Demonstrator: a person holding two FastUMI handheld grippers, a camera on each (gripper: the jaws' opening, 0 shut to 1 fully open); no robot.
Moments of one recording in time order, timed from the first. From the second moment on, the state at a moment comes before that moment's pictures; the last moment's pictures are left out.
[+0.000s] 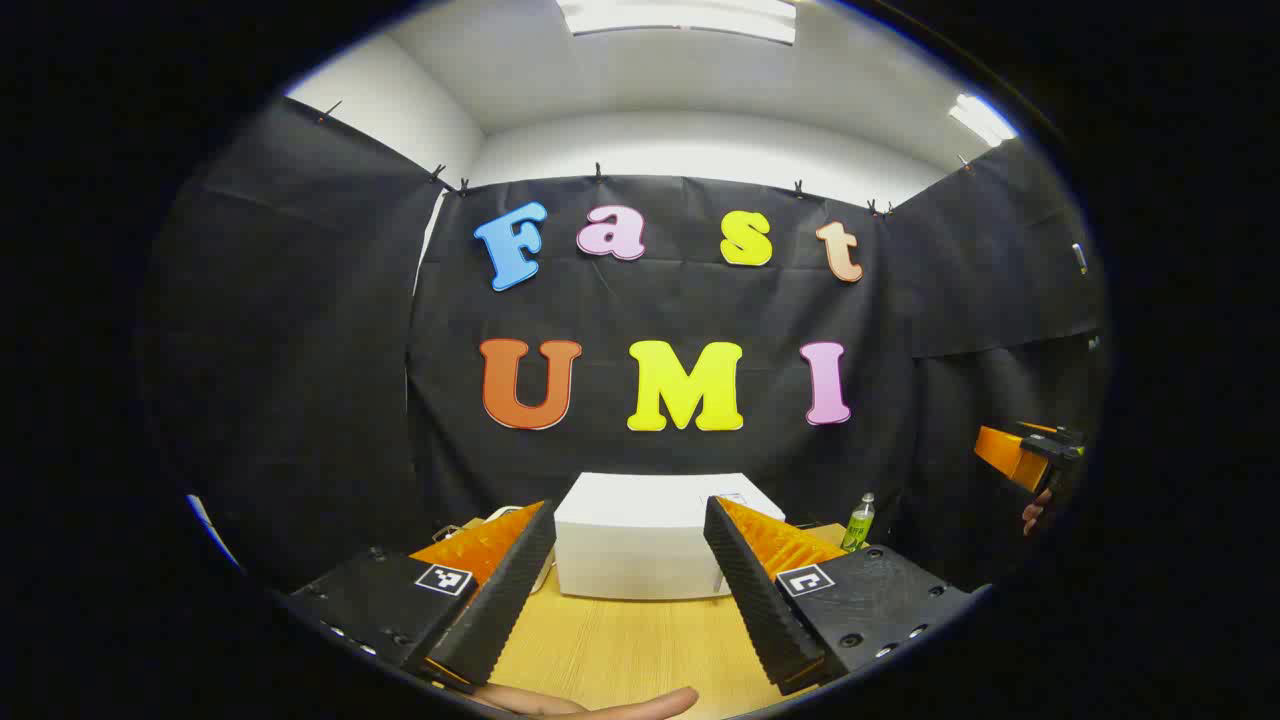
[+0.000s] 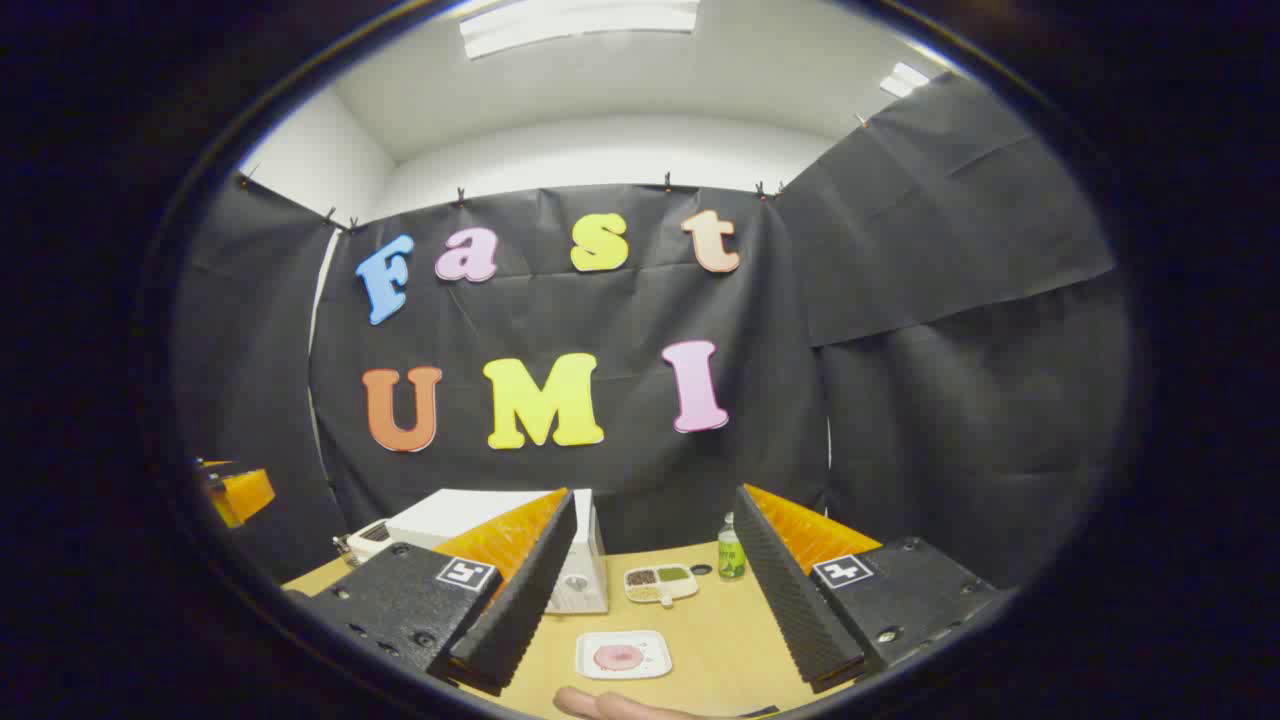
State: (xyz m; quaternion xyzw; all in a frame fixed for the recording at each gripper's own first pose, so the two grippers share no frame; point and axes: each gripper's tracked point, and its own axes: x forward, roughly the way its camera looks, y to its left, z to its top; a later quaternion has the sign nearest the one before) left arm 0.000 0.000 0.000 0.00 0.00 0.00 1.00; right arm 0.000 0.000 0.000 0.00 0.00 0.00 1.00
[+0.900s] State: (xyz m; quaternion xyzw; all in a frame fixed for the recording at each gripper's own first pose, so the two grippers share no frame) left arm 0.008 -0.008 0.001 0.02 -0.02 0.00 1.00; right arm -0.013 -0.009 0.007 0.01 -0.02 0.01 1.00
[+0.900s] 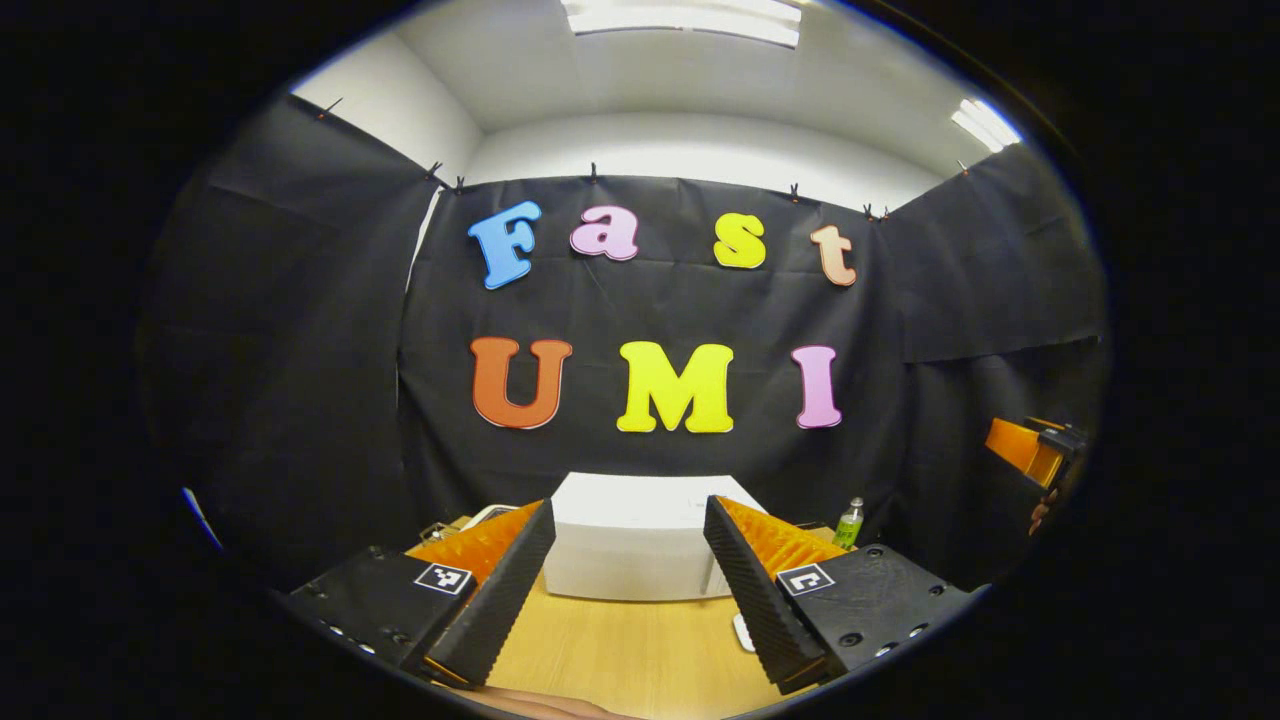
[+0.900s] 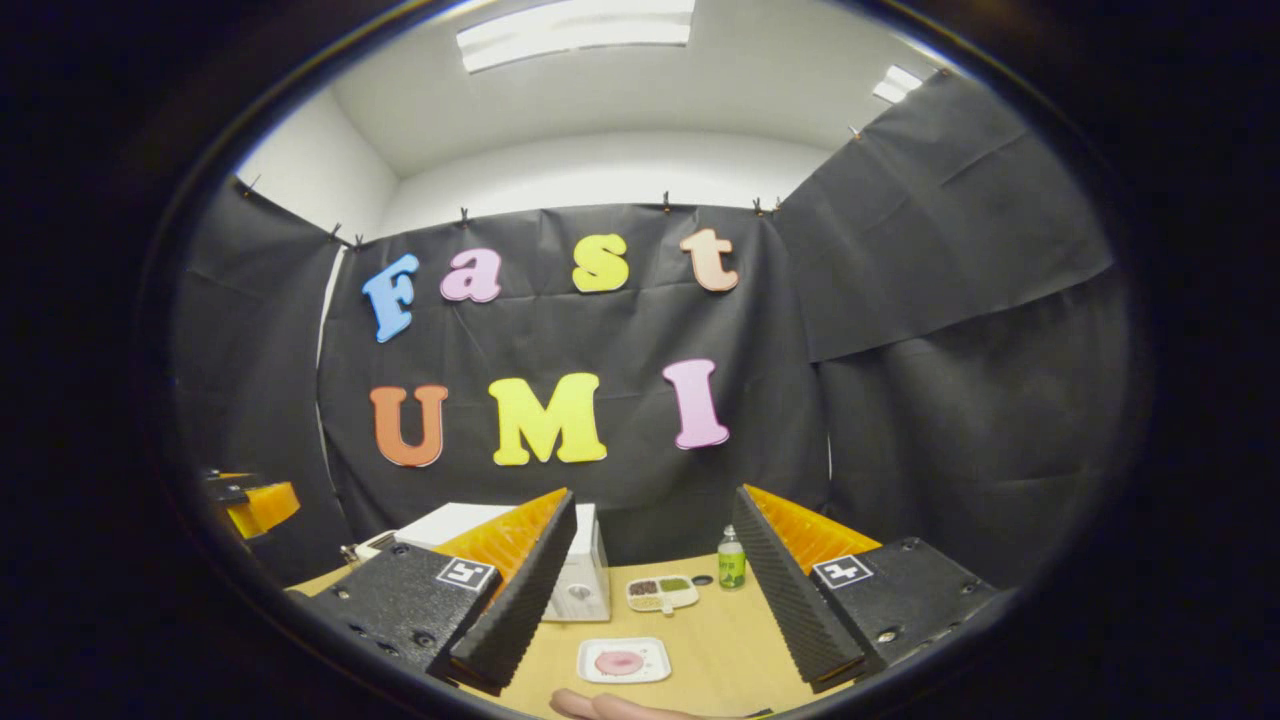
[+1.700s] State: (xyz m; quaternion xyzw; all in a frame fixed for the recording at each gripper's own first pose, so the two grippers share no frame) left arm 0.092 -0.076 -0.092 0.04 0.05 -0.03 1.00; right arm 0.037 -0.056 -0.038 0.02 0.00 -0.01 1.00
